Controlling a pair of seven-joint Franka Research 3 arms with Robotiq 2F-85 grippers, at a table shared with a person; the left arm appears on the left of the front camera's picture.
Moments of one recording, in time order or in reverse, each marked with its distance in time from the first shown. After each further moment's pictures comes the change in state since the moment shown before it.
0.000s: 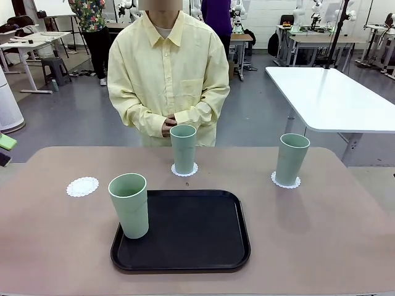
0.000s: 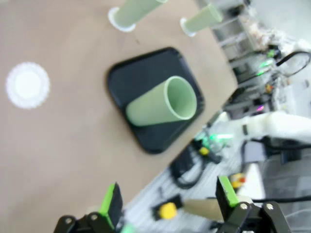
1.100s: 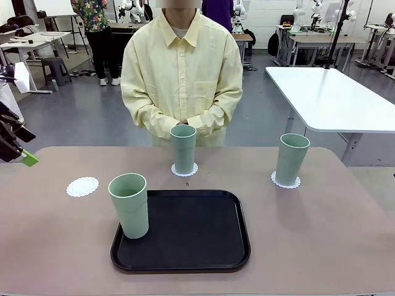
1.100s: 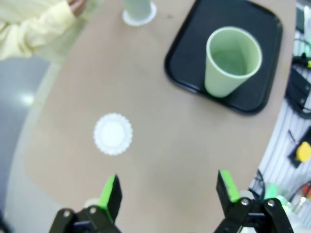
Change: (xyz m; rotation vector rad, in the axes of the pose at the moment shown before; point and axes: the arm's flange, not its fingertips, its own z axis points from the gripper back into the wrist) left arm 0.030 -0.052 -0.044 0.488 0.175 -0.801; right arm 0.000 0.000 0.000 0.000 0.000 0.000
